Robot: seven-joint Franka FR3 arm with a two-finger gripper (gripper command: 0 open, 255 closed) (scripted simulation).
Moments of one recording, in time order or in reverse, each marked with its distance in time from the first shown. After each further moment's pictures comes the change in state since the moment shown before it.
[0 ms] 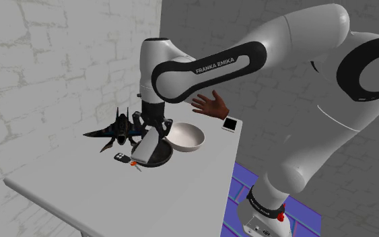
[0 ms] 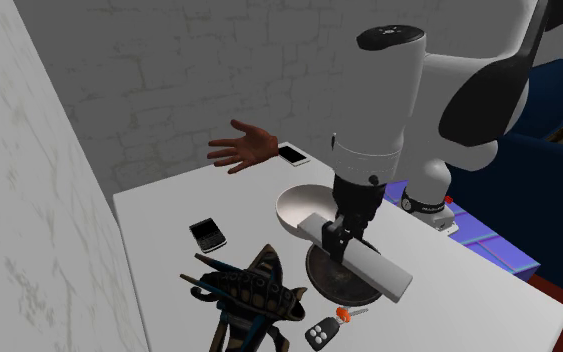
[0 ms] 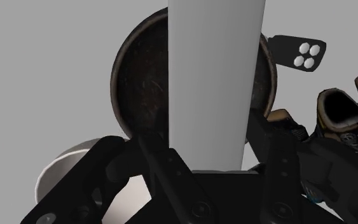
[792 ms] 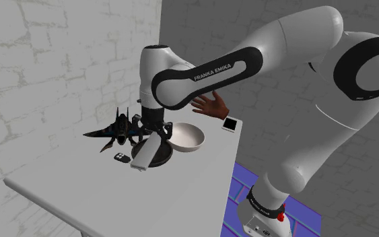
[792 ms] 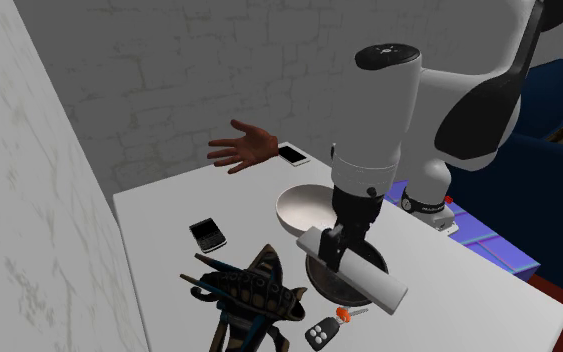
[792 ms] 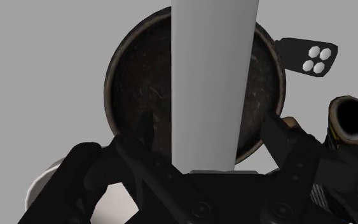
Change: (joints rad) arm 0.000 0.018 0.005 -0.032 -0.005 0.050 0.007
